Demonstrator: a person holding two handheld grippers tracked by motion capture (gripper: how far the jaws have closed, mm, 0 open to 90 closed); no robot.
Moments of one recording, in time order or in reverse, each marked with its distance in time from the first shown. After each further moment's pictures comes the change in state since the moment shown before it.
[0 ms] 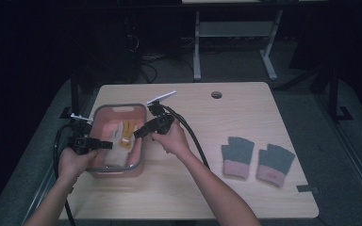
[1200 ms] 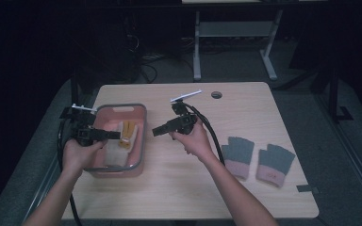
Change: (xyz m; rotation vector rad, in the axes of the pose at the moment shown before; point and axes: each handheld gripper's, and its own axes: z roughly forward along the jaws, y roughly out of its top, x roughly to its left) left arm -0.033 0.024 -0.024 -0.112 -0.078 0.045; right arm -0.018 -0.028 -0.061 -0.082 -0.005 0.013
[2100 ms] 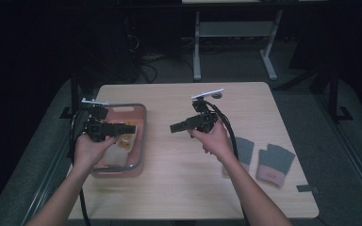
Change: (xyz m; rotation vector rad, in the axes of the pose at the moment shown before) left arm -0.045 0.015 0.005 -0.069 -0.110 0.094; right arm -0.016 -0.016 -0.053 -0.049 -0.052 0.035
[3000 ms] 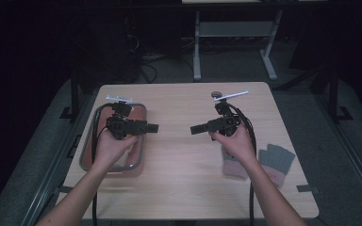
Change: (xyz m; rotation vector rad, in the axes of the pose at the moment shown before) left arm -0.047 0.015 0.032 0.004 -0.102 0.084; right arm -0.018 -0.025 -0.051 -0.033 -0.081 0.018
